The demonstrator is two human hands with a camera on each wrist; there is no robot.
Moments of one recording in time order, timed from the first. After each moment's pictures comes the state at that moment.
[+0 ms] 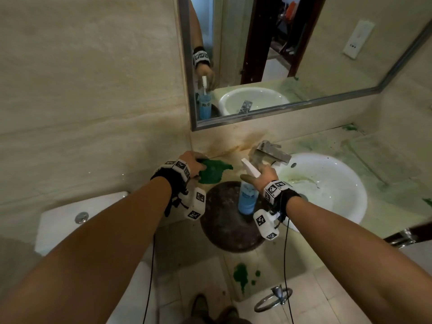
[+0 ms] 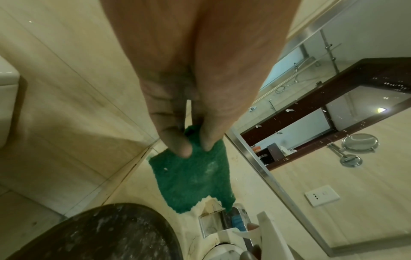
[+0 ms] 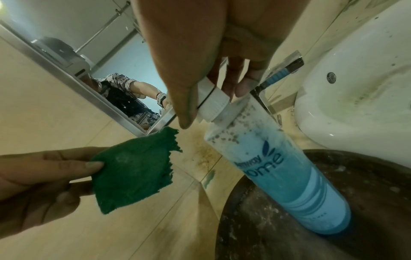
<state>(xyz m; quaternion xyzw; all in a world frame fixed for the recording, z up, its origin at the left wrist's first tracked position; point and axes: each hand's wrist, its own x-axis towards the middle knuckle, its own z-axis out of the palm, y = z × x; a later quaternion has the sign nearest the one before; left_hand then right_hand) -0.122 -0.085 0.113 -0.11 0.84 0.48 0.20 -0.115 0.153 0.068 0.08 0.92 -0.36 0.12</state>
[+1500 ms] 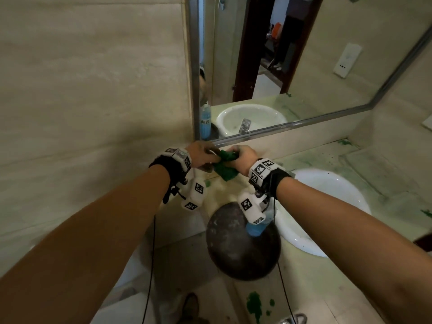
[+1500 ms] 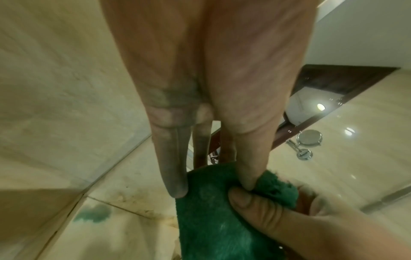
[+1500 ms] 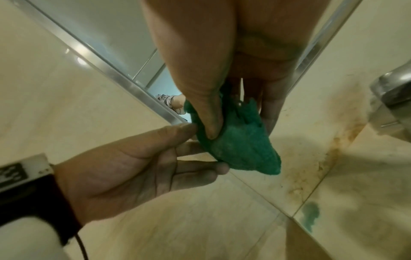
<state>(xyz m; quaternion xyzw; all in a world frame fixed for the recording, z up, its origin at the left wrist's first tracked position) -0.206 -0.111 0.161 0.06 0.84 0.48 0.24 -0.192 0.064 0.152 0.03 0.89 -0.44 0.13</state>
